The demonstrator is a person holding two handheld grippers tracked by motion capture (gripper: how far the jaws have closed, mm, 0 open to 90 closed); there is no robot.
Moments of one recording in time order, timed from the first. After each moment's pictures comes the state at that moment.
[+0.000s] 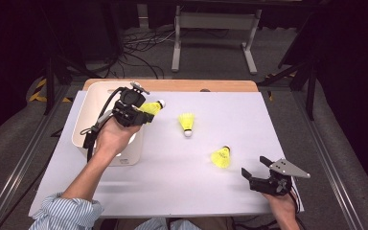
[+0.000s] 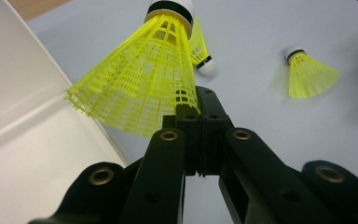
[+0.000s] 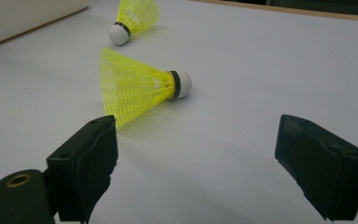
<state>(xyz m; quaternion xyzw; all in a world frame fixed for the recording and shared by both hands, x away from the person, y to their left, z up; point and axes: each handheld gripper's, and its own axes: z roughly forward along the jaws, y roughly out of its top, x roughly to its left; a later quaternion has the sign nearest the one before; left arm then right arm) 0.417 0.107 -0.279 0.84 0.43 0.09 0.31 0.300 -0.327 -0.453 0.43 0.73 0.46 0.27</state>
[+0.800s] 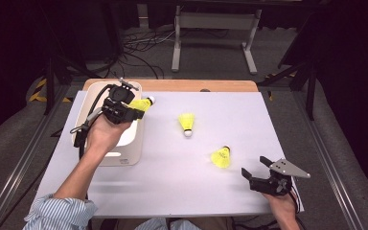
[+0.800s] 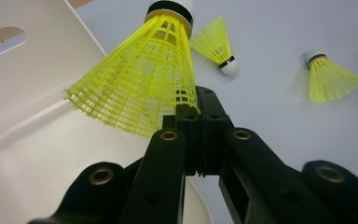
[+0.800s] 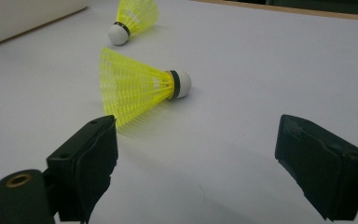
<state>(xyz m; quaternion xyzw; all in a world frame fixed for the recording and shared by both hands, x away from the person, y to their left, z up) 0.422 0.130 -0.277 0.83 0.45 0.10 0.31 0.300 -0.327 -0.453 0.43 0.73 0.46 0.26</state>
